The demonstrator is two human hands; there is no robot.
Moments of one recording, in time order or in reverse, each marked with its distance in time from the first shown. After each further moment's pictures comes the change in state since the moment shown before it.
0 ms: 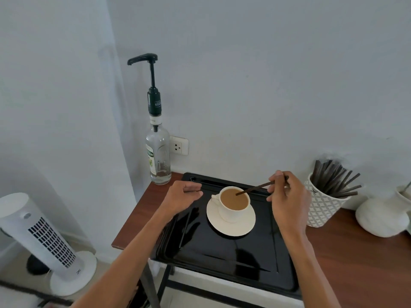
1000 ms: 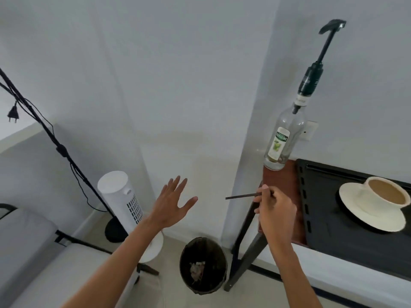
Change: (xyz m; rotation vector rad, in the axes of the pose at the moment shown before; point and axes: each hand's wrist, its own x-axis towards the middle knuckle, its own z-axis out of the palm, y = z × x) left_hand -0.074 -0.244 -0.327 0.620 0.067 0.083; right_hand -0.232 -0.153 0.282 0.004 -0.242 0.256
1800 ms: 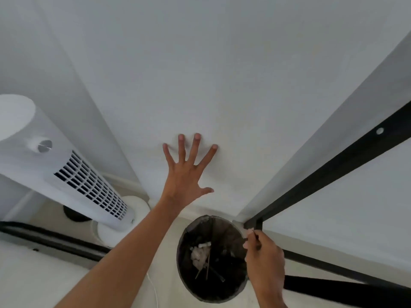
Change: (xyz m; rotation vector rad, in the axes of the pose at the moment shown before) left_hand 0.194 -0.228 0.310 0.489 0.279 0.365; right_hand -0.065 0.365 0.290 -0.408 -0.243 0.335
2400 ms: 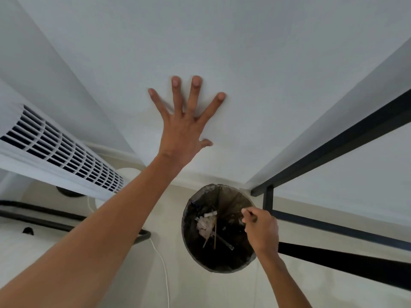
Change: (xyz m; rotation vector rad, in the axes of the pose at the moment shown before) left_hand 0.011 -0.018 0.034 0.051 0.169 0.043; right_hand 0.030 0.062 0.088 -0.062 -0.115 0.067
